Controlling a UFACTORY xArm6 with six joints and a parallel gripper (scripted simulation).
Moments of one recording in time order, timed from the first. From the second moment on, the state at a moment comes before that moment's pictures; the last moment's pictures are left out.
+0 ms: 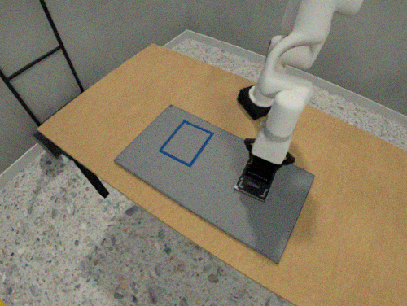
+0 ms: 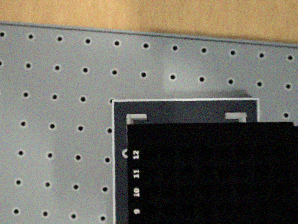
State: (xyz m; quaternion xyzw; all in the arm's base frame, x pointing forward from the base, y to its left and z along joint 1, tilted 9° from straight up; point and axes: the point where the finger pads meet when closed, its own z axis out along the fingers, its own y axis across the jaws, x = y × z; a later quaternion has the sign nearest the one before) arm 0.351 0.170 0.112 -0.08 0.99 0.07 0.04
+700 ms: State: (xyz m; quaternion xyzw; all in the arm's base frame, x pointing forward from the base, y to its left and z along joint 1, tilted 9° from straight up) arm 0.352 0.171 0.100 -0.08 0.99 0.07 0.04
